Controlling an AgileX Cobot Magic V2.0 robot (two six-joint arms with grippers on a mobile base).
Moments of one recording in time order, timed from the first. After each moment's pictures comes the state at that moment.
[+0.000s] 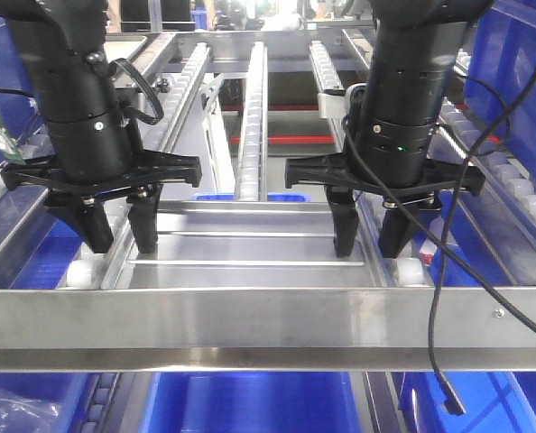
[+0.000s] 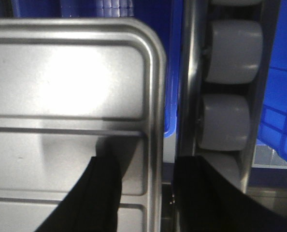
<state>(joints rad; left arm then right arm) -0.49 1.93 -1.34 0.08 0.74 -0.40 0.43 1.95 -1.35 -0.04 0.73 0.54</state>
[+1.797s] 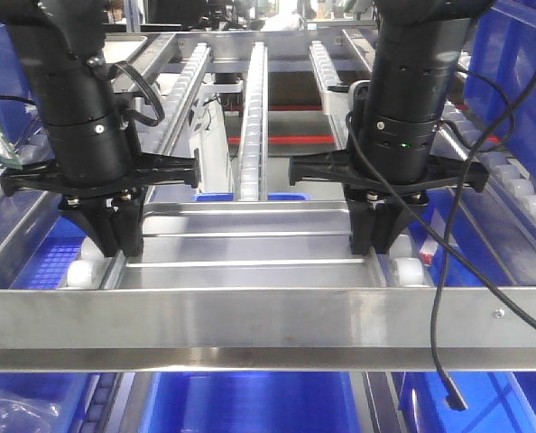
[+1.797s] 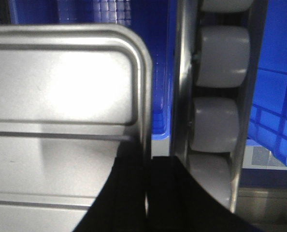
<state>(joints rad) -0.49 1.94 -1.35 0.05 0.75 -0.41 0.43 1.95 -1.36 -0.05 0.73 0.54</state>
